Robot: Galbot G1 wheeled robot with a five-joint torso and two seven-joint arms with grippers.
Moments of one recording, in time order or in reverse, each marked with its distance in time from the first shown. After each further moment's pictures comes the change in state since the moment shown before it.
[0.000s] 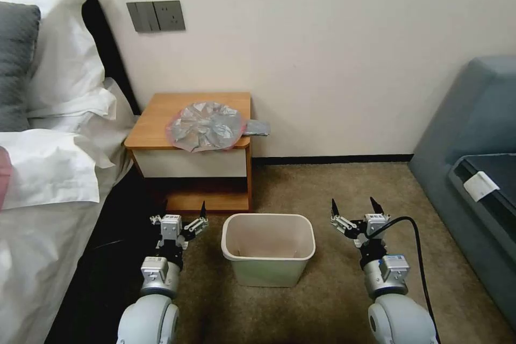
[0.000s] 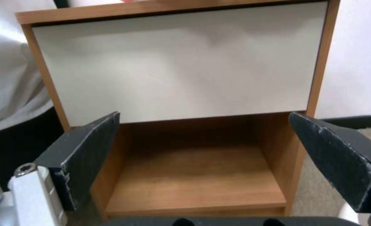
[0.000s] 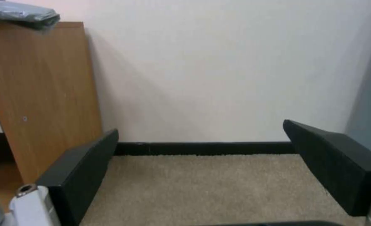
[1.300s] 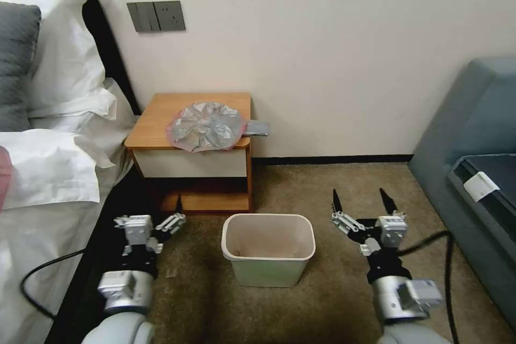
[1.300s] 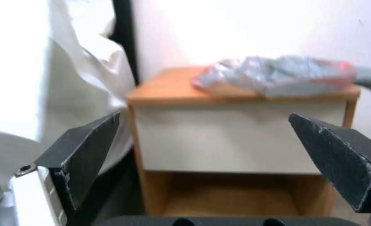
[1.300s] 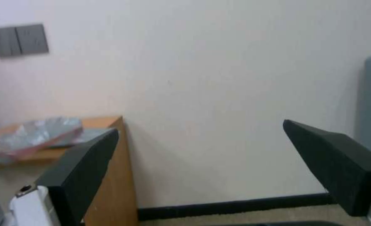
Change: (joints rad) left arm 0.218 -0.049 -0.132 -0.361 -0.049 0.024 -0.026; right arm -0.288 0.051 -0.117 0.455 -0.024 0.020 0.071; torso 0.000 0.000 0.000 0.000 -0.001
